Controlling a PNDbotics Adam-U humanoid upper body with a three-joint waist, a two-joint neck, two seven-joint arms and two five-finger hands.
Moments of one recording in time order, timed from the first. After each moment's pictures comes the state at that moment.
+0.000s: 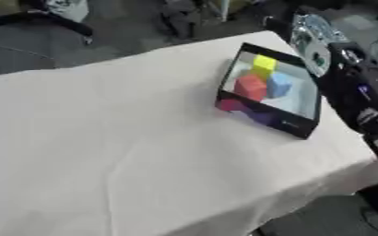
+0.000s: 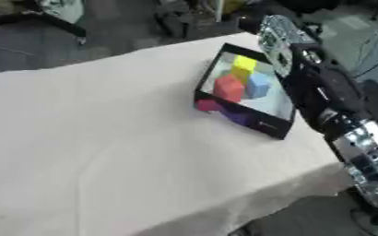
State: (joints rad) left arm -0.17 0.33 0.33 -1.54 0.36 -0.11 -0.91; right arm -0.74 -0.67 0.08 -1.16 0.91 0.88 0.37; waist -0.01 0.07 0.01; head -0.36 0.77
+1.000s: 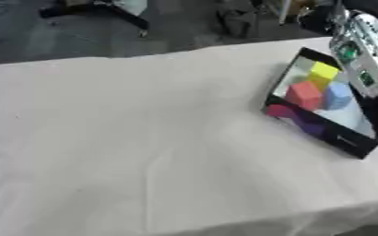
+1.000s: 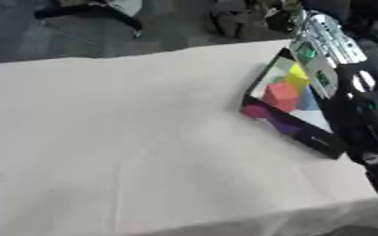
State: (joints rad) left arm -0.19 0.31 0.36 -1.58 0.40 -0.12 -0.91; right arm -0.75 -0.52 0.22 -1.55 1.03 0.78 0.18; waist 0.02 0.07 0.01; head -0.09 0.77
